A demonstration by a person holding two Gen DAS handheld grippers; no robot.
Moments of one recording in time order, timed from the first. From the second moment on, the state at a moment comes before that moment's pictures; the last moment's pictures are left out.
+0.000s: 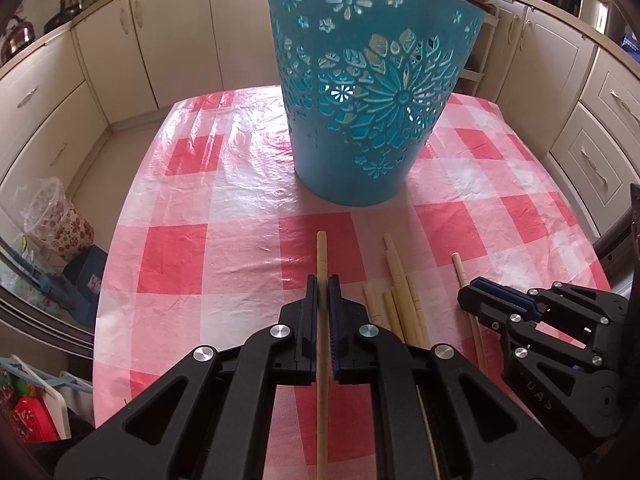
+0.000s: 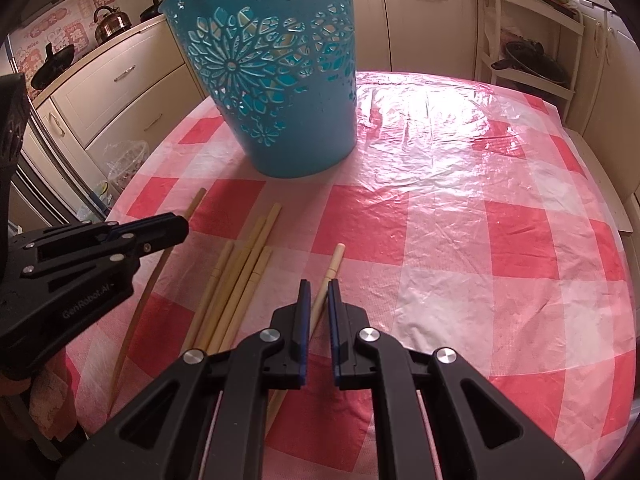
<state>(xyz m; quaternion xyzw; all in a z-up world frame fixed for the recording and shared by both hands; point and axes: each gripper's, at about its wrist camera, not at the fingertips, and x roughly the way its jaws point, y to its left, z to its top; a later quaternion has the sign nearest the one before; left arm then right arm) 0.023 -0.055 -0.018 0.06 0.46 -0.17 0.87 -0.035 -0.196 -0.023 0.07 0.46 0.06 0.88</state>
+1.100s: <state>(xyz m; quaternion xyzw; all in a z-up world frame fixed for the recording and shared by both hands) 0.103 -0.061 0.199 -0.10 0.14 -0.20 0.96 -0.034 -0.212 -0.024 0.12 0.46 0.07 0.88</state>
